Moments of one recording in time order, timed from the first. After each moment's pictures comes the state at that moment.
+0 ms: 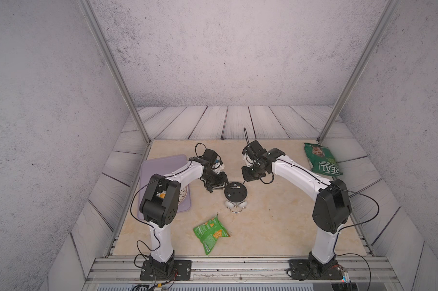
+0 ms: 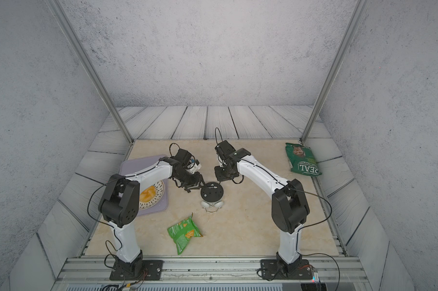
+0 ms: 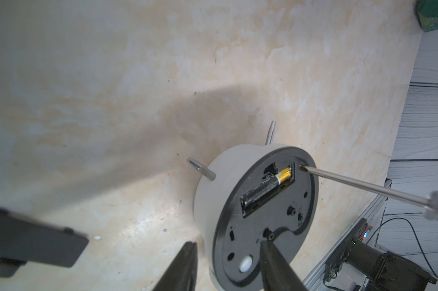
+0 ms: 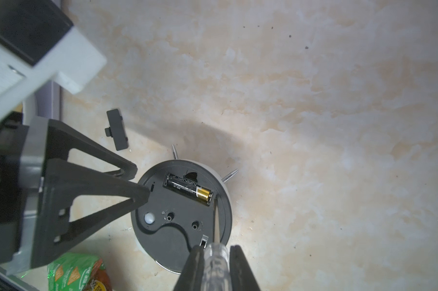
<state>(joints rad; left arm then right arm) -0.44 1.92 1.38 -0.69 0.54 -0.34 0.63 1.87 1.64 -0.92 -0.09 0.30</state>
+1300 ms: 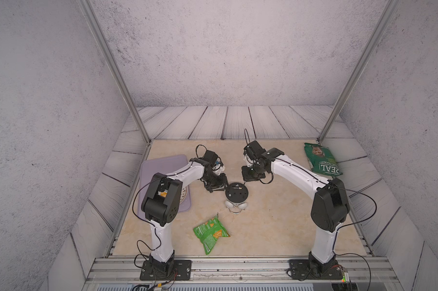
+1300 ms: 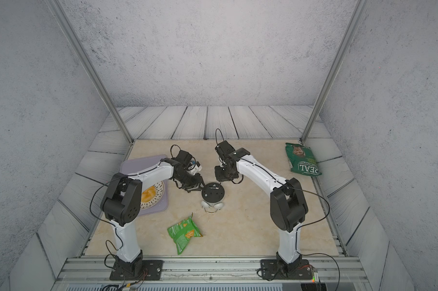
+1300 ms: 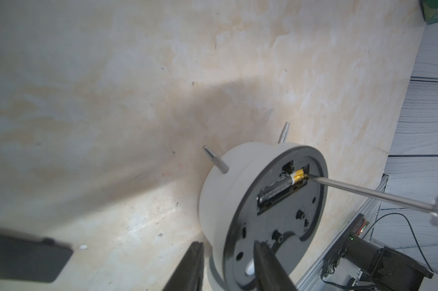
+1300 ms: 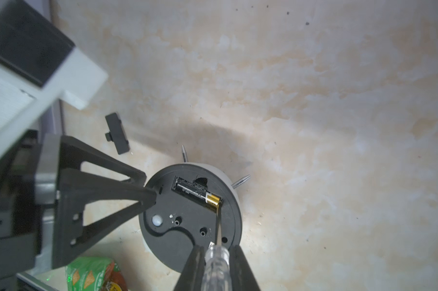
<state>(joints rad) -0.44 1.96 1.37 -0.68 0.58 -0.34 0.61 1.87 1.61 -0.89 -0.17 0.41</state>
